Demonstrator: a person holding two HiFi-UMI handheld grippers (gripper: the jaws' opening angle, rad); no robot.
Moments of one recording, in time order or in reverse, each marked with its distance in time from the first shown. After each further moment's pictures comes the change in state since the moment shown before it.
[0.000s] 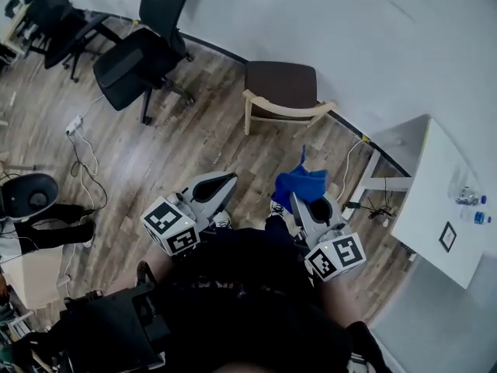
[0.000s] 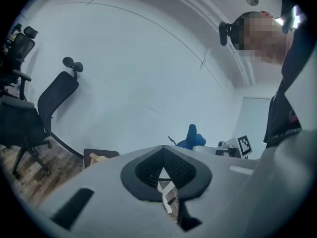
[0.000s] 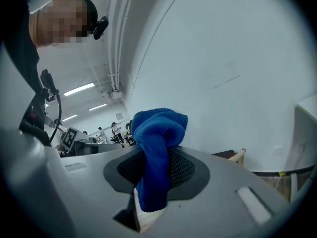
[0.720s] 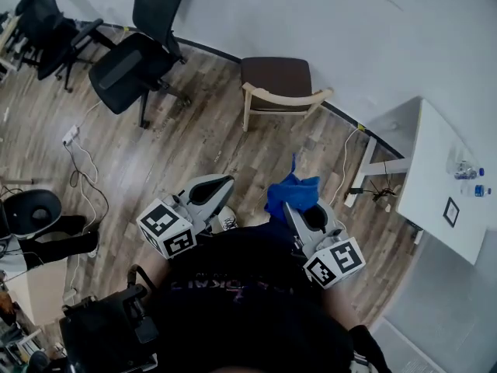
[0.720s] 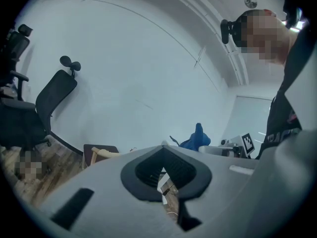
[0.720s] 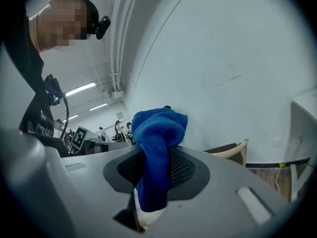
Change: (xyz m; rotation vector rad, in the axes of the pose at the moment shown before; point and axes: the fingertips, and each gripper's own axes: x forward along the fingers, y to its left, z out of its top) left arm -0.064 -0.021 -0.014 0.007 0.052 -0.054; right arm -0.034 0.083 -0.029 0.019 0.019 -0.002
